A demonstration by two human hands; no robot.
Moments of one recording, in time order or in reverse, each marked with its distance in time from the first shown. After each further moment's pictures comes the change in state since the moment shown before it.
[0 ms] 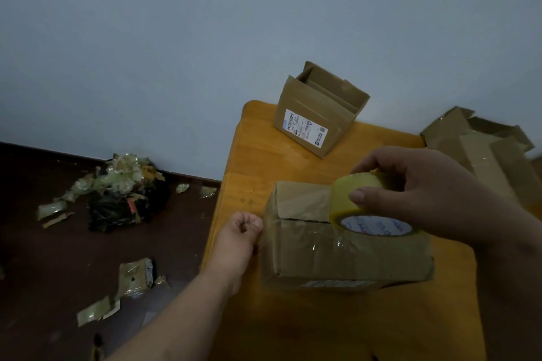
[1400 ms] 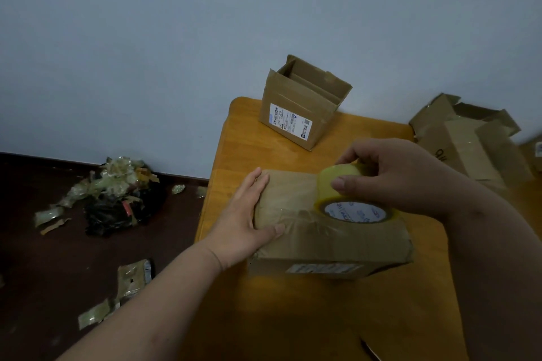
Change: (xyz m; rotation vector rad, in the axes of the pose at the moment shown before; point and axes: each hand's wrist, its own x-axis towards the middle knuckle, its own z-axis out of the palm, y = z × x) left_hand 0.002 0.024 0.009 0.659 -0.335 0.546; right_hand 0.003 0.038 -0.002 -0.040 -0.028 0.035
